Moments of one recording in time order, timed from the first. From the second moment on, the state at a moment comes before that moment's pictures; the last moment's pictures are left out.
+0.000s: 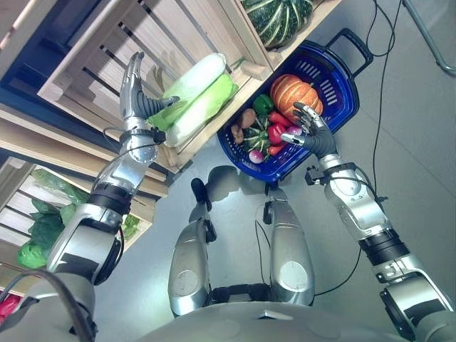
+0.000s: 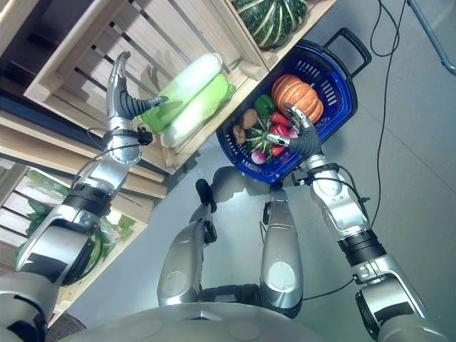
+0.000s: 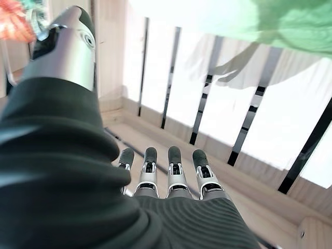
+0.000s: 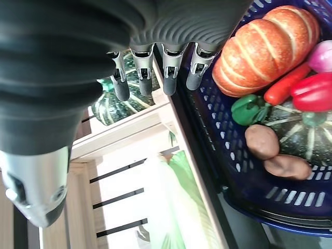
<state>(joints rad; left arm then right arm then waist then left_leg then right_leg) -0.73 0.54 -0.36 0.62 0.11 -0.12 0.60 -0.33 -0.54 0.30 0.15 0.37 -0.11 -0.11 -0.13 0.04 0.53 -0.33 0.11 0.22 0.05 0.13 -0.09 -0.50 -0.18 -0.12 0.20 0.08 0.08</state>
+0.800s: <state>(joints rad) -0.98 0.61 -0.38 0.89 -0.17 0.07 0.42 -0.32 -0.60 0.29 0.11 0.41 -0.04 -0.11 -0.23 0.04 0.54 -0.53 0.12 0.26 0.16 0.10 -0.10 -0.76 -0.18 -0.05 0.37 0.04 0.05</state>
